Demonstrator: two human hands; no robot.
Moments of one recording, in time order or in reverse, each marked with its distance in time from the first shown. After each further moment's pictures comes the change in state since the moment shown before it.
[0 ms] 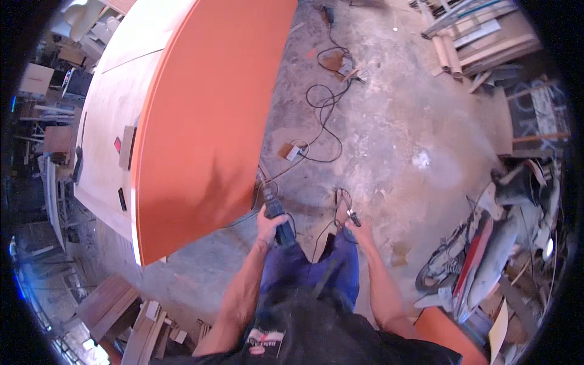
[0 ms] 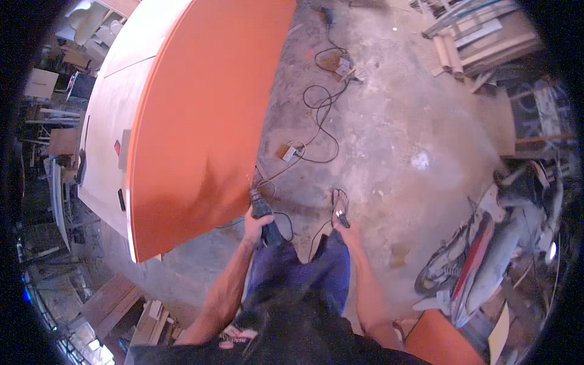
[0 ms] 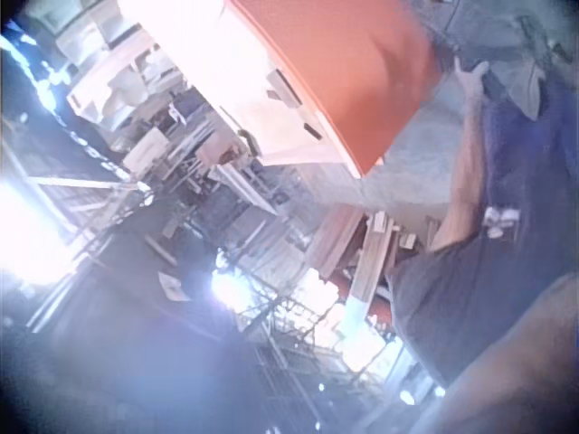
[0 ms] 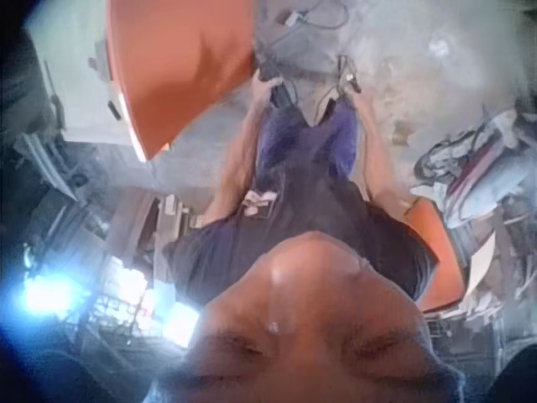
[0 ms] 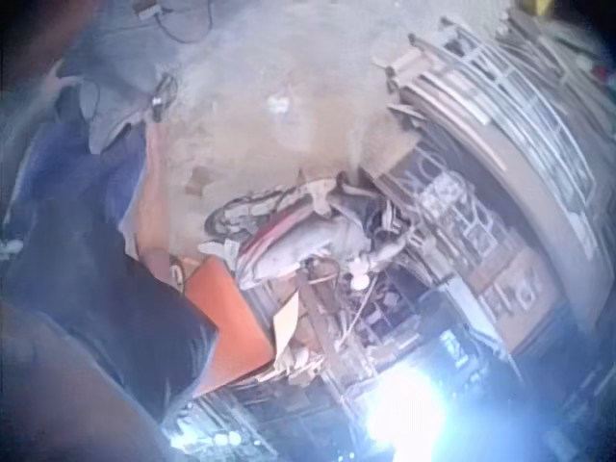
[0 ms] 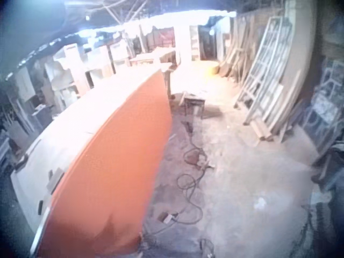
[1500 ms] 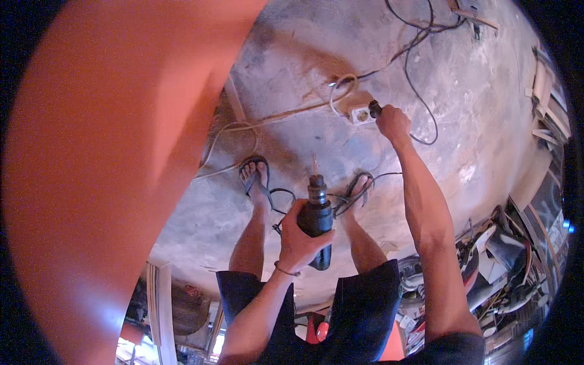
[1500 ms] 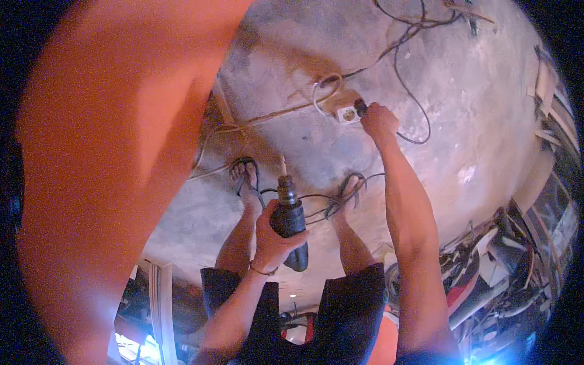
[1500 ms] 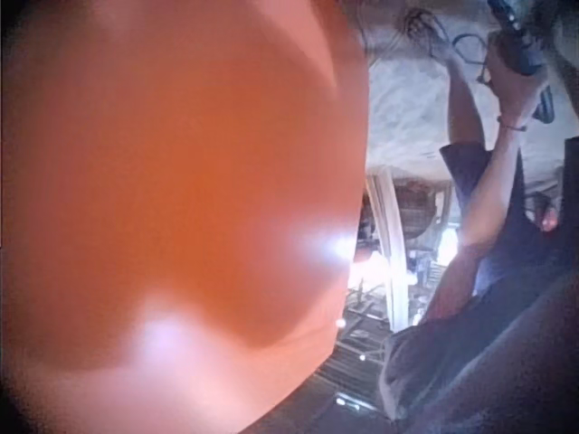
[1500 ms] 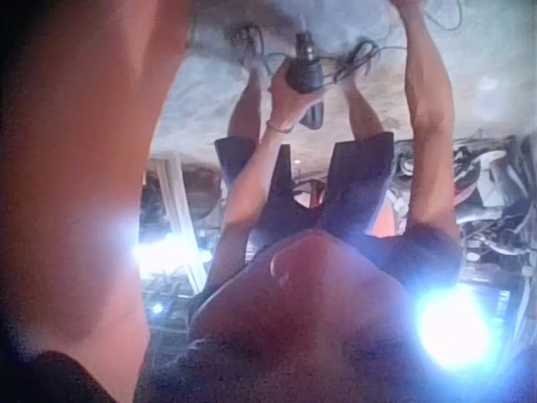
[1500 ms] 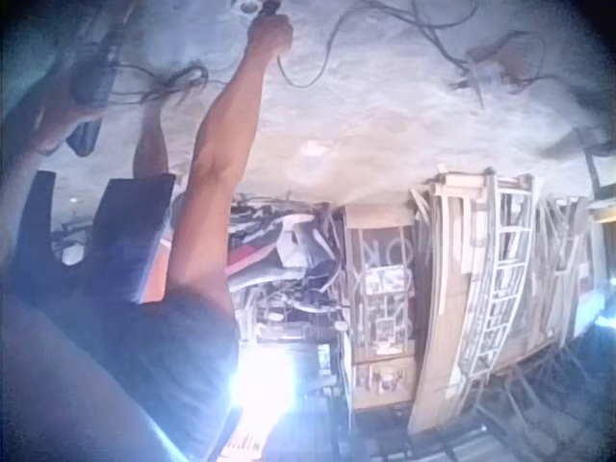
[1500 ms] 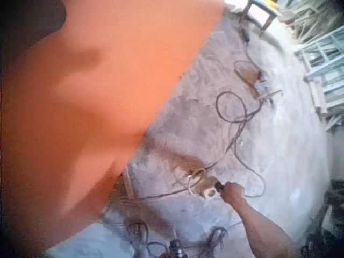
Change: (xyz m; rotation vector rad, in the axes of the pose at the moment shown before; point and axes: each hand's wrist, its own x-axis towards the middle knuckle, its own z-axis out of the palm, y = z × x) left_hand 0.271 -0.236 0.028 0.010 0.120 -0.403; right_hand 0.591 0.024 0.253 -1.398 -0.149 -0.101
